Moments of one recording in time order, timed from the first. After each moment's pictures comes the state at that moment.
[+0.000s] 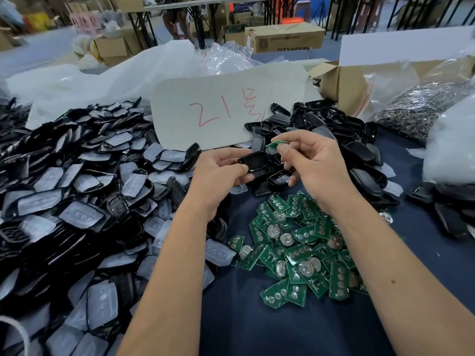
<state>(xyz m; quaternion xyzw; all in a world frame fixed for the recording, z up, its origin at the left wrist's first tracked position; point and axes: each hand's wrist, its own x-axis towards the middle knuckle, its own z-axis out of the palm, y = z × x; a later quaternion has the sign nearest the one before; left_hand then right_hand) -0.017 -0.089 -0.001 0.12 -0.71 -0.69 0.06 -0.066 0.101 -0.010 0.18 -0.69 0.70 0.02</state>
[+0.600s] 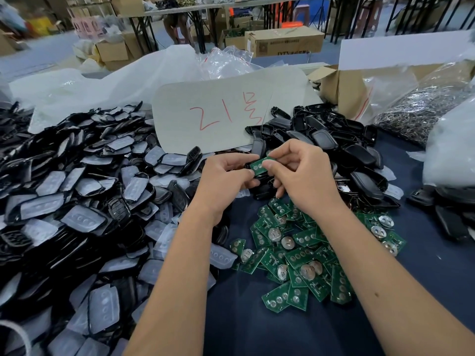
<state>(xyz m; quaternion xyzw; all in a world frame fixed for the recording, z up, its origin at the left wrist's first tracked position) -0.016 -0.082 -0.001 0.07 -0.73 -0.68 0.06 -0.055 0.085 -0.014 0.18 -0.76 0.62 0.07</state>
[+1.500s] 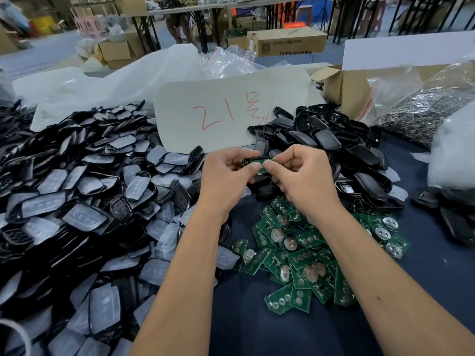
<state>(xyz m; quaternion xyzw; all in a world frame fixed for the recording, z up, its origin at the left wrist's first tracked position) -0.024 -0.080 -0.009 0.05 -0.76 -0.63 0.17 -0.053 0.078 -0.015 0.11 -0.77 0.63 0.07</state>
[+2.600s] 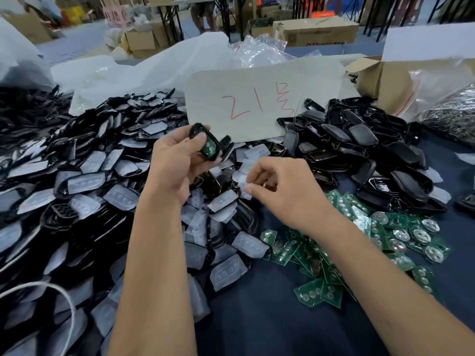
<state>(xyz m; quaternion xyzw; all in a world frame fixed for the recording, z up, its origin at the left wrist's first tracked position) 0.009 -0.182 0.020 0.17 -0.60 -0.77 0.17 -0.018 0.029 -0.009 0.32 -0.84 0.44 0.02</state>
